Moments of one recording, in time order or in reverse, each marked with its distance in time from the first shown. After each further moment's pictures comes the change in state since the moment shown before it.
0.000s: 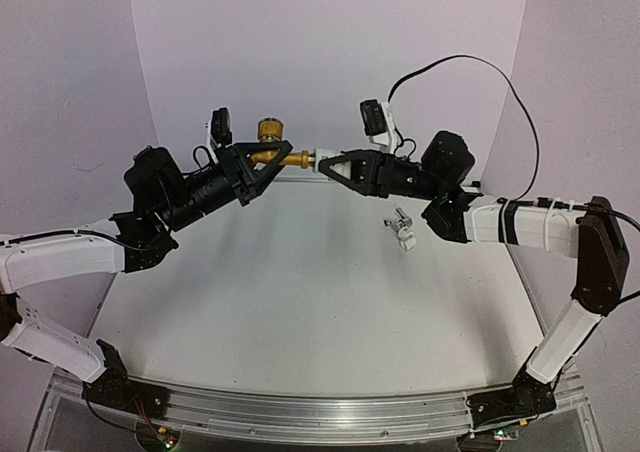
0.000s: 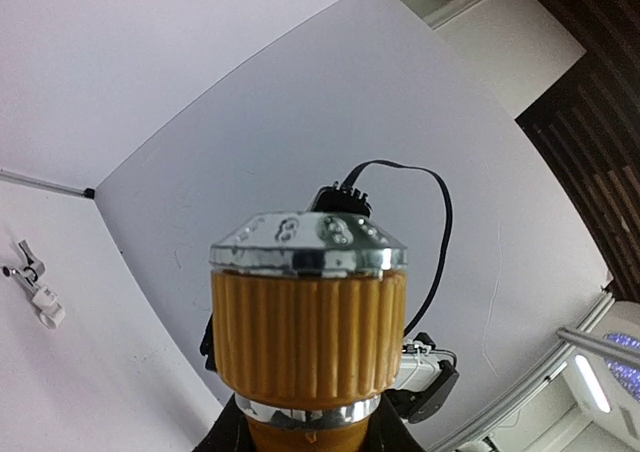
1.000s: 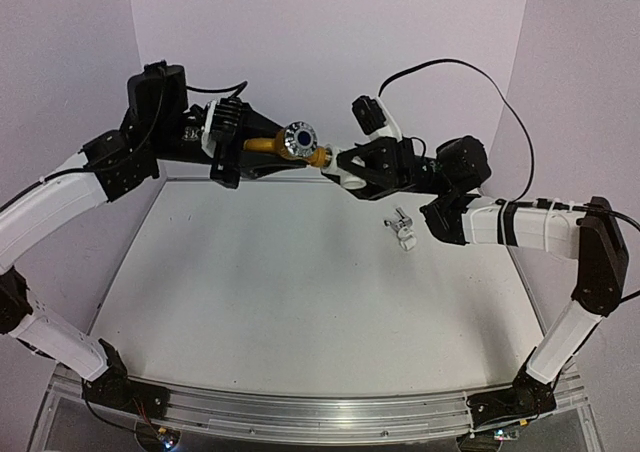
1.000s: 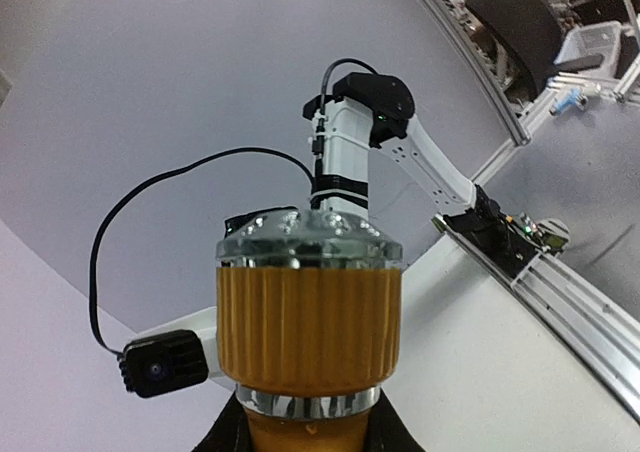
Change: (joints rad) left arm 0.019 0.102 0.528 -0.724 0.656 1.761; right arm 0.029 0.002 0.004 0.341 -0.180 0.691
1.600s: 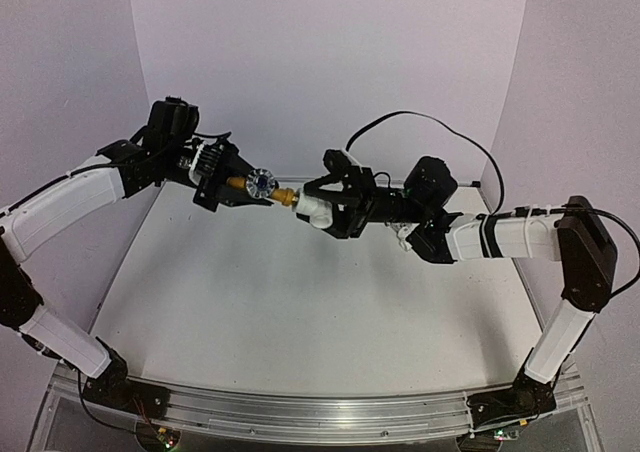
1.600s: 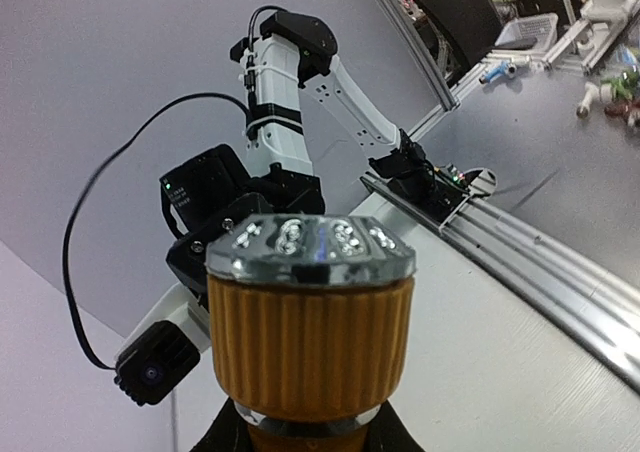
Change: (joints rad) left arm 0.263 0.051 -0.081 -0.298 0.364 0.362; right arm 0.035 0.060 -0.088 -0.197 0.138 0.146
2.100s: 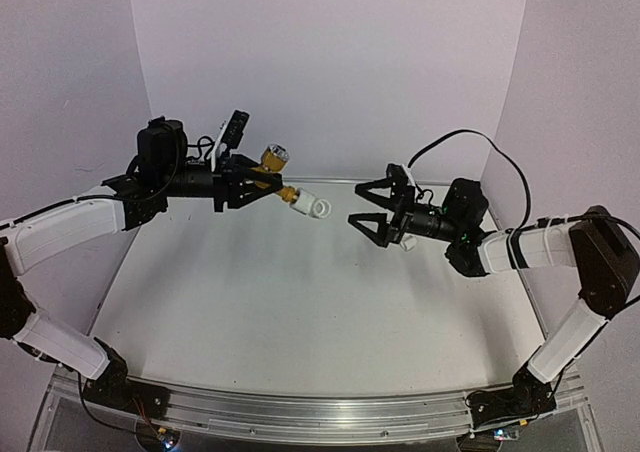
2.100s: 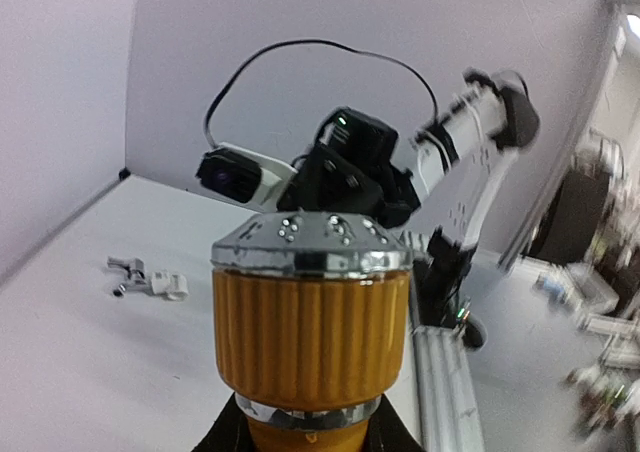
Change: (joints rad) left arm 0.003 -0.070 -0.256 0.504 -0.340 -1.126; right arm -0.200 -0.113 -0.291 -0.004 0.148 -0.200
